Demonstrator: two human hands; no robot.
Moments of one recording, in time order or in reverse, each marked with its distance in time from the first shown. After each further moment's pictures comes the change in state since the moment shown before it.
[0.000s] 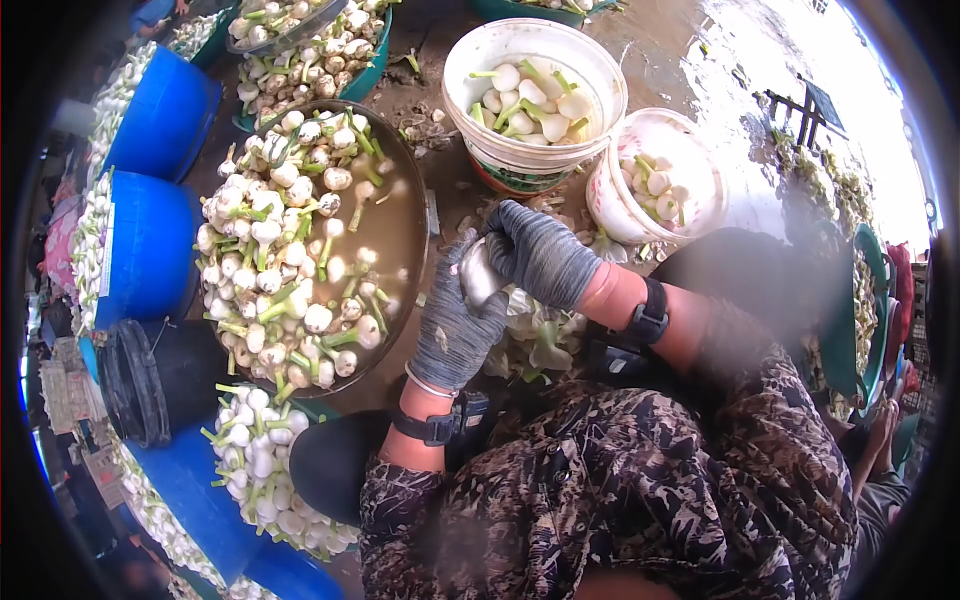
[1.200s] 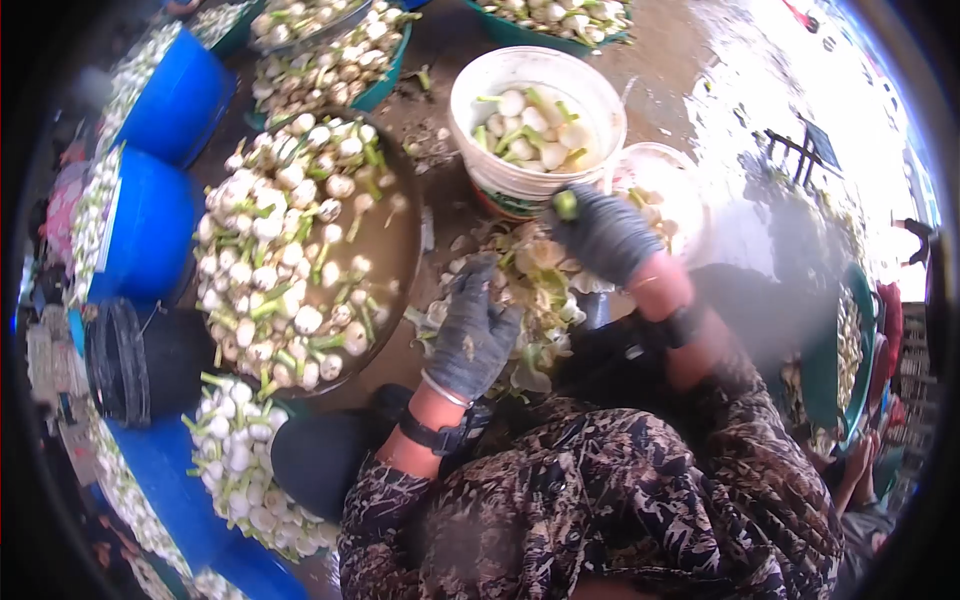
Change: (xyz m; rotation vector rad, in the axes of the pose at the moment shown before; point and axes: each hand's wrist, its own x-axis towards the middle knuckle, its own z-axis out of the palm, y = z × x) left_hand -0.002 -0.016 0.036 0.204 0.047 0.166; right_hand 0.000 0.033 -0.077 -0.287 0.046 0.114
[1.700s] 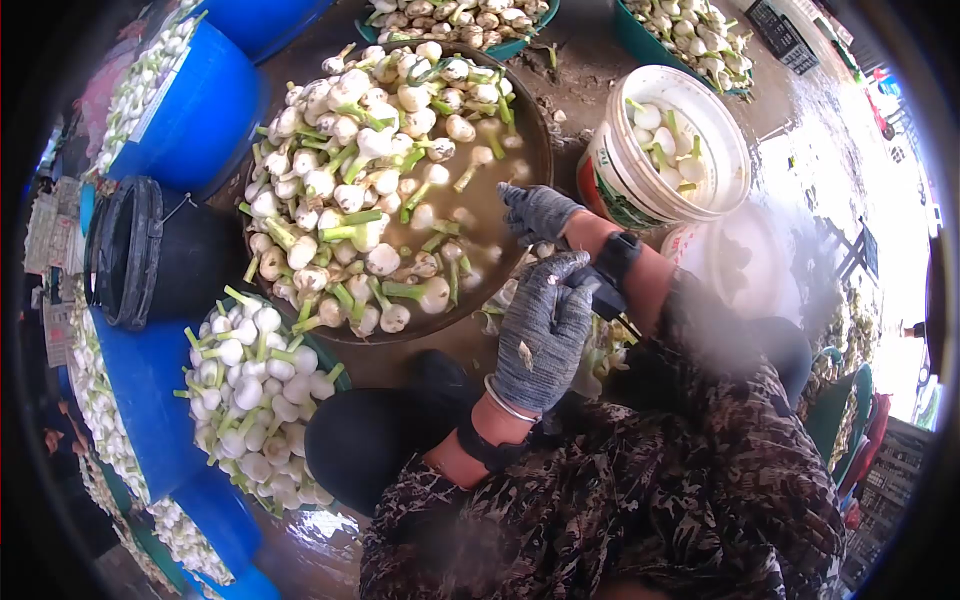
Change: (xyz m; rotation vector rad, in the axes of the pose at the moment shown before) left_hand -0.024 0.001 -0.072 -0.298 0.341 -0.154; right_hand 0.123 -0.113 0.201 0.654 -0.799 0.723
